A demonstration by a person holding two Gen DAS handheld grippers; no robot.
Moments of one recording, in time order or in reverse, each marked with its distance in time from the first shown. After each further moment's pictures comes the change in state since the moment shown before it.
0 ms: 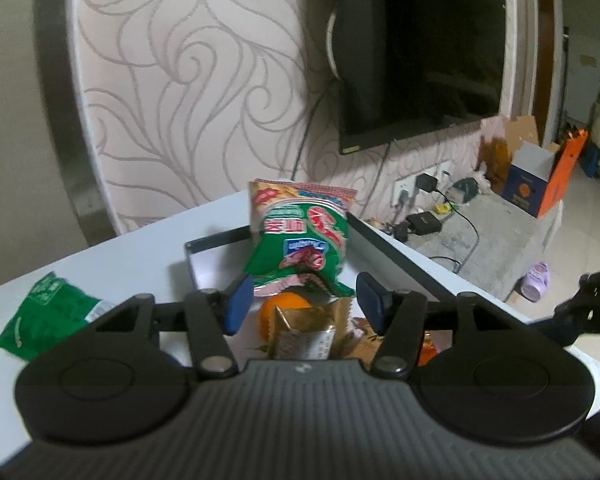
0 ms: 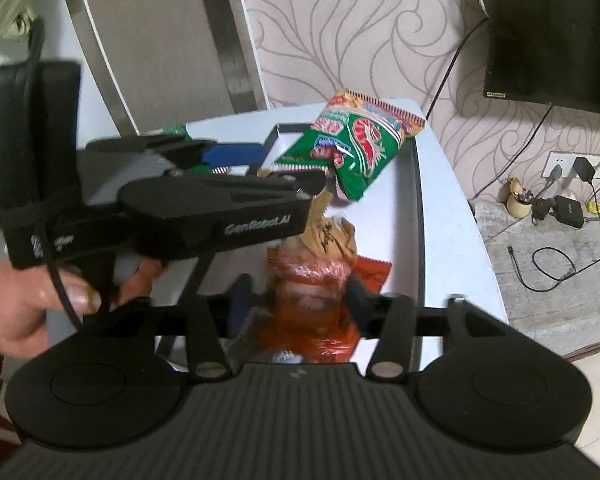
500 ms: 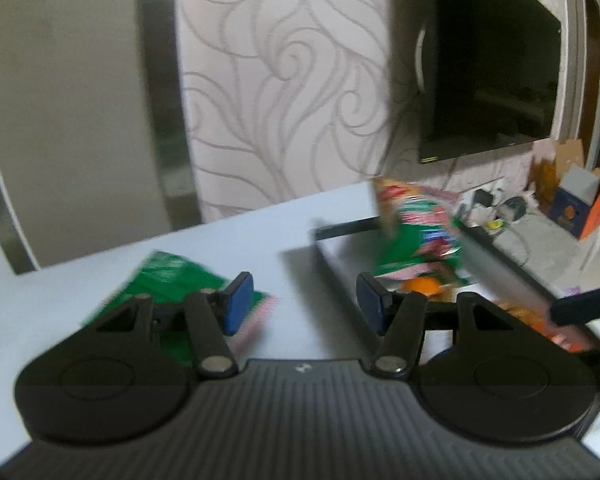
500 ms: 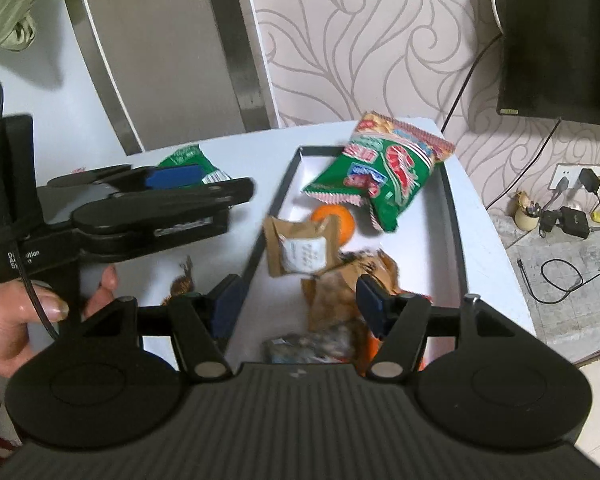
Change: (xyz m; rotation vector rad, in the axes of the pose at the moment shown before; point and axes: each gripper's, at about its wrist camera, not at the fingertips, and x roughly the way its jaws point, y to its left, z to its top) left arm -0.021 0.090 -0.015 -0.067 -0.016 0.125; right arm 0.017 0.039 0.020 0.007 -0.029 -0.015
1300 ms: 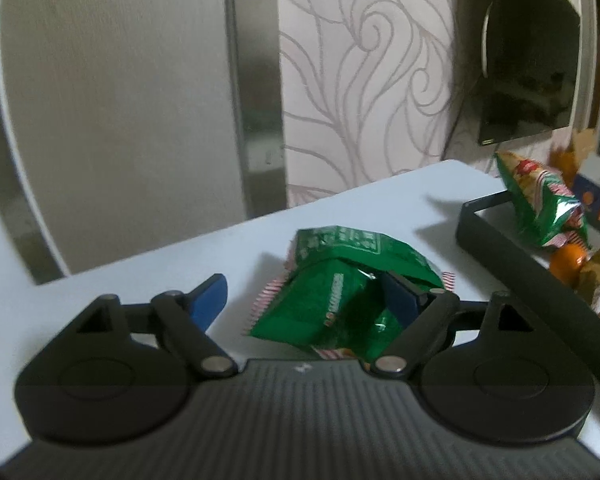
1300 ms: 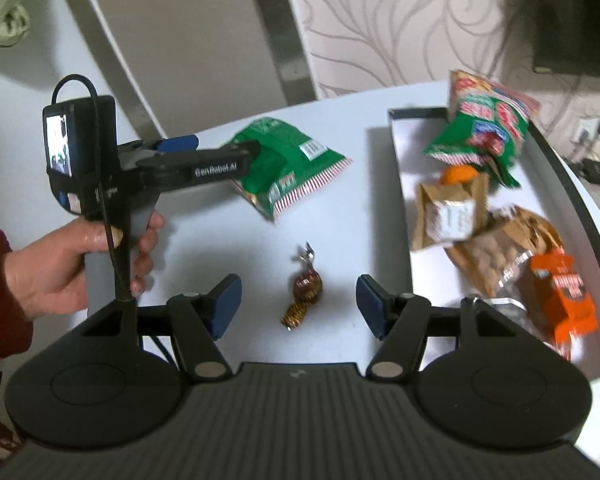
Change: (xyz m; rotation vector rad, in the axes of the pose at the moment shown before) left arm 0.053 0.132 -0.015 -0.002 0.036 -0.052; right arm 0.041 0.117 -0.002 0.133 0.077 -0.018
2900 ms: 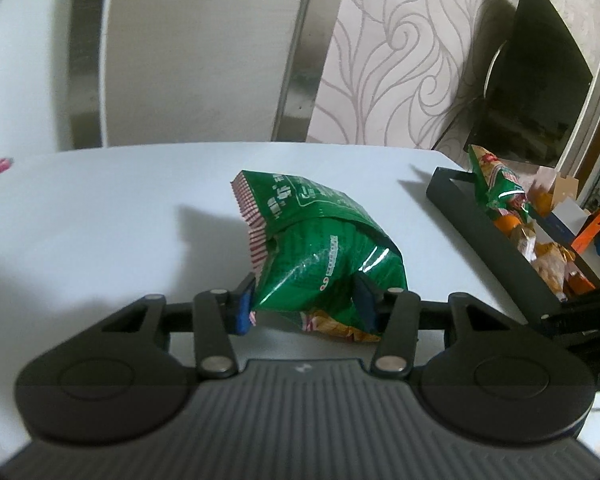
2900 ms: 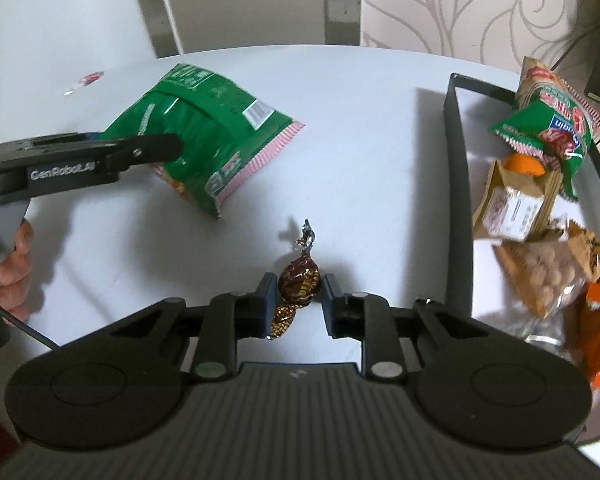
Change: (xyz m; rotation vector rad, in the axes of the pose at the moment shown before) left arm -0.105 0.032 -0.070 -0.248 0.061 -0.047; right arm 0.053 0.029 -0.018 -0.249 0.145 -0.019
